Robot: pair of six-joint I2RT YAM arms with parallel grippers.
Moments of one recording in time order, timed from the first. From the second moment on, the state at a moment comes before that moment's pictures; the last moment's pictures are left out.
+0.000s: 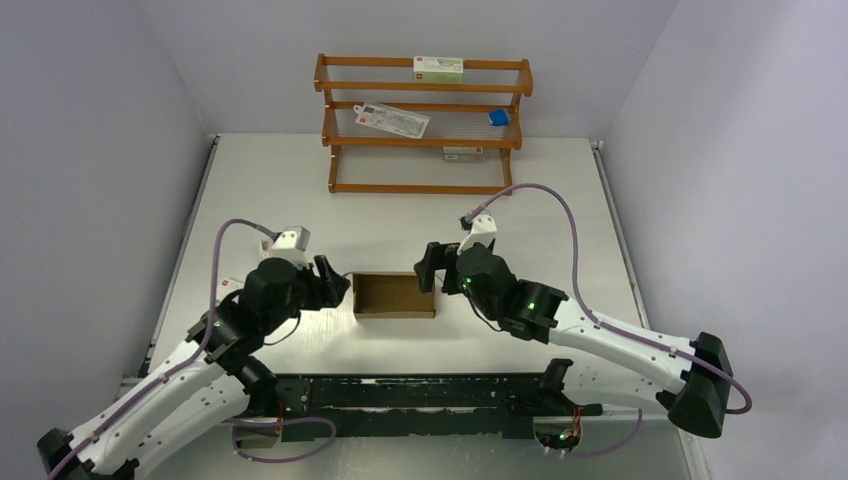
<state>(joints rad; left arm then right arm) -0.71 0.61 0.54 -0.43 -0.20 -0.62 1.04 1.01 0.75 -0.20 0.48 0.59</state>
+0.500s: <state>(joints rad) -0.71 0.83 0.81 -0.49 -0.31 -0.57 1.03 1.16 0.87 -0.25 0.56 0.56</state>
